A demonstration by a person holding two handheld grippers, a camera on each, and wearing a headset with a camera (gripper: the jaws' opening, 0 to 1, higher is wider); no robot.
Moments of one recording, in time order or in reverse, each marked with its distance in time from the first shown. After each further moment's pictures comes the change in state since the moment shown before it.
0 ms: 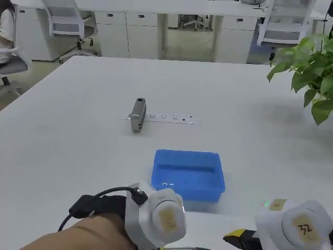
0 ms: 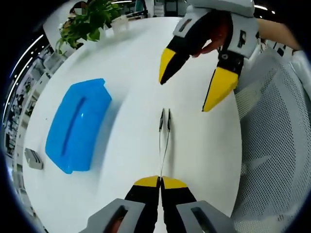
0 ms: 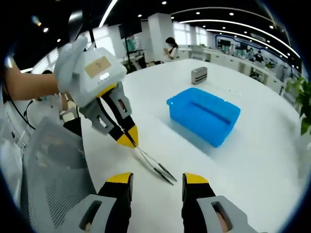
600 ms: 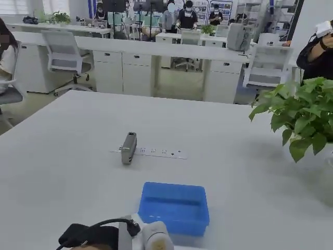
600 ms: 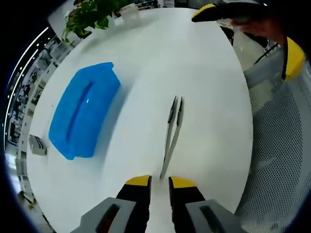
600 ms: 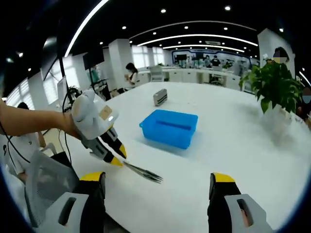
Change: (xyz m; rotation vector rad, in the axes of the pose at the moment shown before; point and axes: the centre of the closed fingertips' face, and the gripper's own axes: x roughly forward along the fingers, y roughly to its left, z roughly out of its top) left arm -0.006 0.005 -0.013 -0.139 0.020 0.096; right arm -0.054 -0.002 0.009 0.167 -0.213 -0.250
